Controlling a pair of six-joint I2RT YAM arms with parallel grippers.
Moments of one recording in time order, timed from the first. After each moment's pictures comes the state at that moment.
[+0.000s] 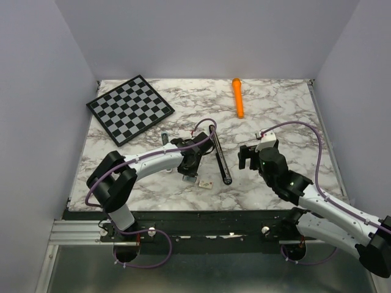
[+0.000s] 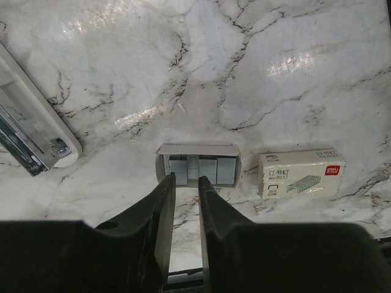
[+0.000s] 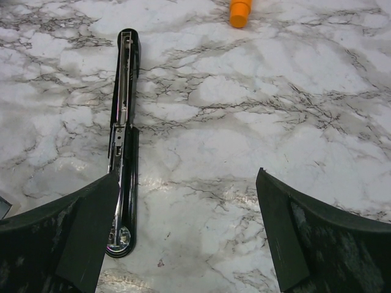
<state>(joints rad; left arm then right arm) -0.85 1.66 1.11 -0.72 -0.18 -0.51 0.76 0.85 0.52 -0.09 0.51 0.23</state>
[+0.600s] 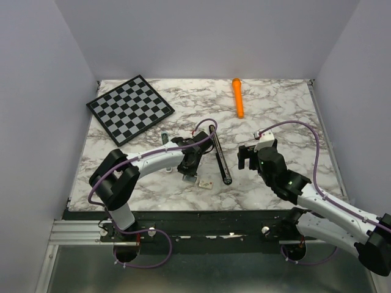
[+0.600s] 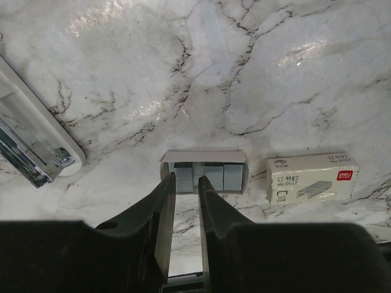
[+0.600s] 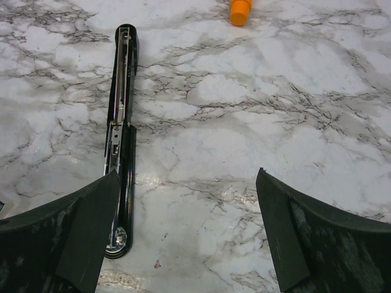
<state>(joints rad) -0.84 1.69 1.12 -0.73 -0.17 -0.47 0.76 0.87 0.52 -0.08 0.50 0.21</state>
